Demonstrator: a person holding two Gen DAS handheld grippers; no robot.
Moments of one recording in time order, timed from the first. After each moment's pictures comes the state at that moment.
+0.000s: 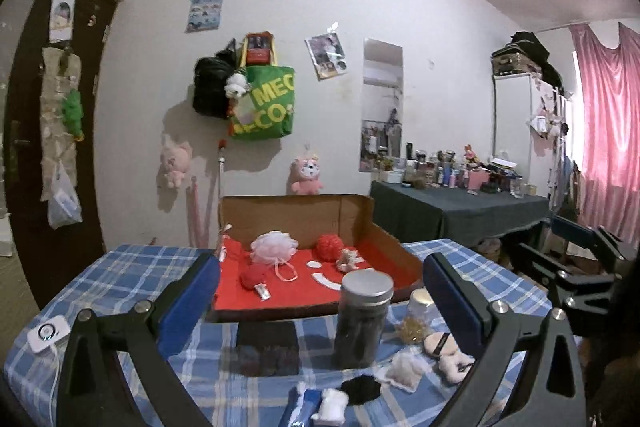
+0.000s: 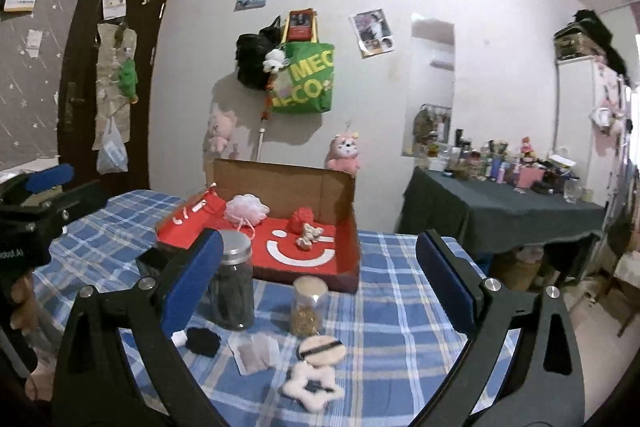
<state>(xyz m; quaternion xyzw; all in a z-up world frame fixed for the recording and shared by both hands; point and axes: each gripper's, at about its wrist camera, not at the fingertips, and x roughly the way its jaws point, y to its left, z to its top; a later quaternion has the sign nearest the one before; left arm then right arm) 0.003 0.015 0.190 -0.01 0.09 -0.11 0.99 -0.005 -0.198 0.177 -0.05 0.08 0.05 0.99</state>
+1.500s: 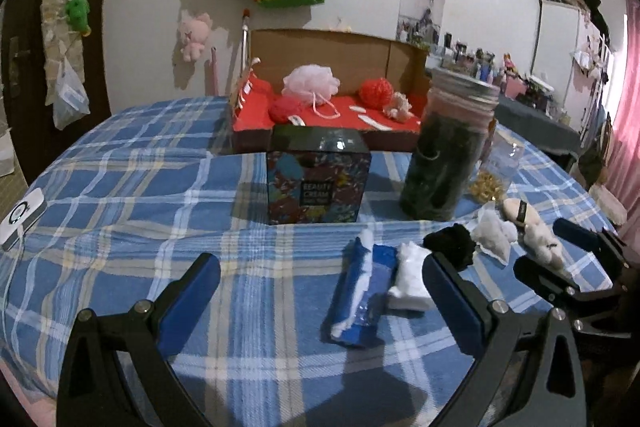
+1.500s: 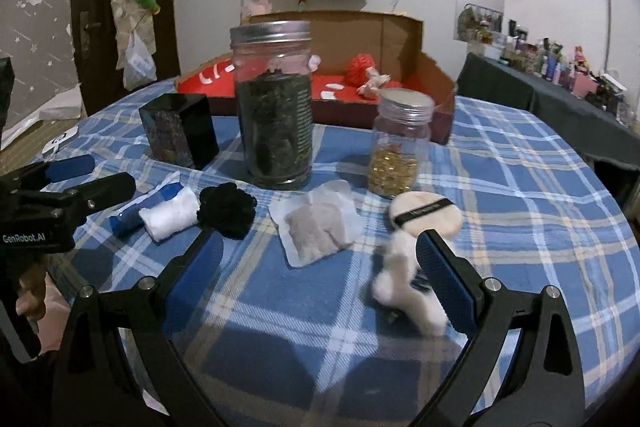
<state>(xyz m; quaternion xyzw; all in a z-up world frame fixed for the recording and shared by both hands) 0.043 0.047 0.053 -0.02 0.30 -0.06 0.95 0.057 -0.161 0.047 -0.04 0.29 0.13 0.95</state>
